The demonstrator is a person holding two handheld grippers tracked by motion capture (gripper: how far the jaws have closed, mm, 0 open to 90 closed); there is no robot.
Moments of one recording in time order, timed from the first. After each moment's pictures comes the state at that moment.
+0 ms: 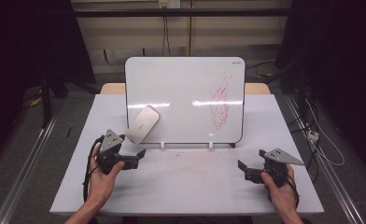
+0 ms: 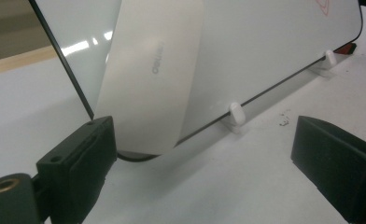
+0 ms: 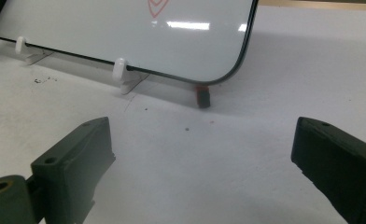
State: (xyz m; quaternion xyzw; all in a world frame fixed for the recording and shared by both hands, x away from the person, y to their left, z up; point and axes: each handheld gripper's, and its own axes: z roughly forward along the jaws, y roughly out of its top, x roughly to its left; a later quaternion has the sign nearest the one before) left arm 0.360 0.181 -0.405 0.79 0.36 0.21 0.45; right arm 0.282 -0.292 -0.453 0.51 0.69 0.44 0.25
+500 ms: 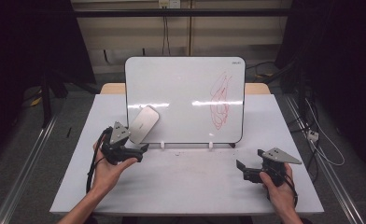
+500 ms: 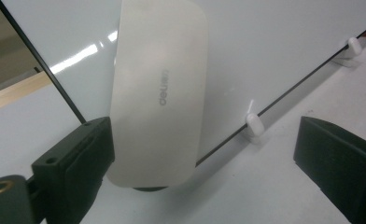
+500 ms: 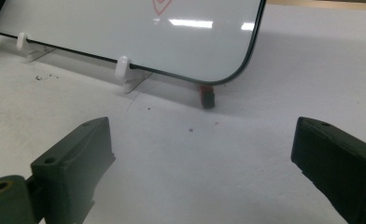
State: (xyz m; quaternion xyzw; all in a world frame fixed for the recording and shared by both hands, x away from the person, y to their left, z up) left arm 0.378 0.165 -0.395 0.82 0.32 0.25 0.41; right arm 0.285 -0.289 -0.454 0.51 0.70 0.44 0.25
